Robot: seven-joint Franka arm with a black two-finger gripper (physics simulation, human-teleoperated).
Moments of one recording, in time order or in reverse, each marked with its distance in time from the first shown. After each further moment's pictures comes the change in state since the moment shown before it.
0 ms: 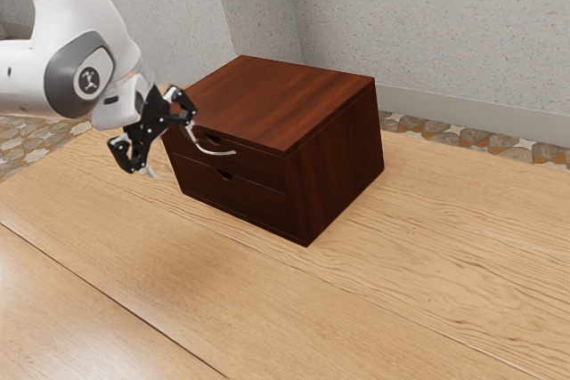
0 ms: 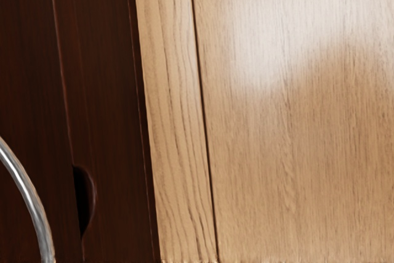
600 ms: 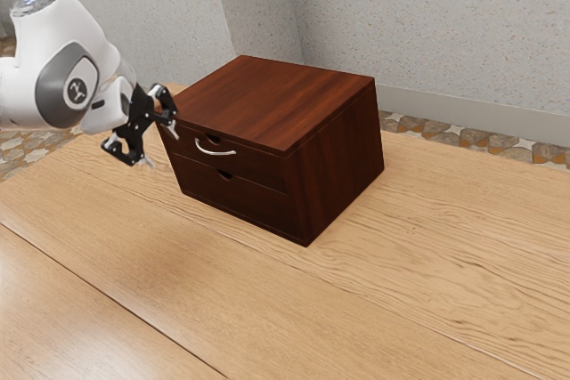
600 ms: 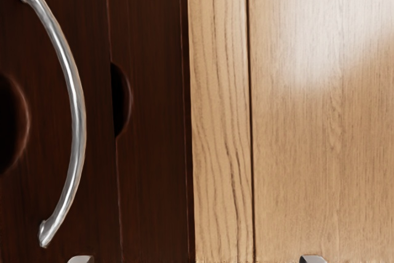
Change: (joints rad) arm 0.074 0.008 0.000 -0.040 -0.037 0.155 0.023
